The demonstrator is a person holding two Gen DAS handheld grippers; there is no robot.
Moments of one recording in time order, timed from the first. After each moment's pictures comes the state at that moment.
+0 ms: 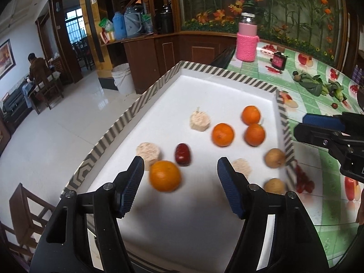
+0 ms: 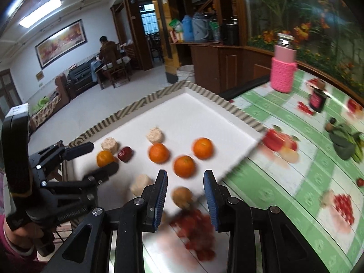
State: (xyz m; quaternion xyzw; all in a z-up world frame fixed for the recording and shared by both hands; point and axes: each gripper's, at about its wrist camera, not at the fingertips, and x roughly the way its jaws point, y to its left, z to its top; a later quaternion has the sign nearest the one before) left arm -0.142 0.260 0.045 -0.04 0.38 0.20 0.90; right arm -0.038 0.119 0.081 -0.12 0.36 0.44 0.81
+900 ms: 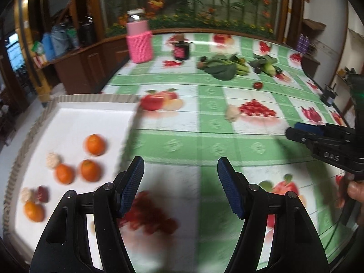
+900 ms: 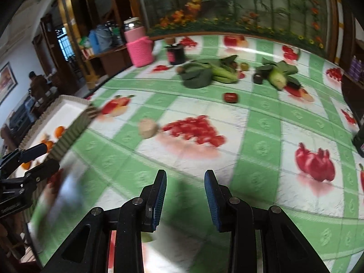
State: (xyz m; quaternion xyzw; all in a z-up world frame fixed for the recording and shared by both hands) left arm -0.042 0.093 0.053 0.00 0.40 0.01 0.91; right arm 0.039 -0.113 0.044 -0.03 0.42 0.23 0.88
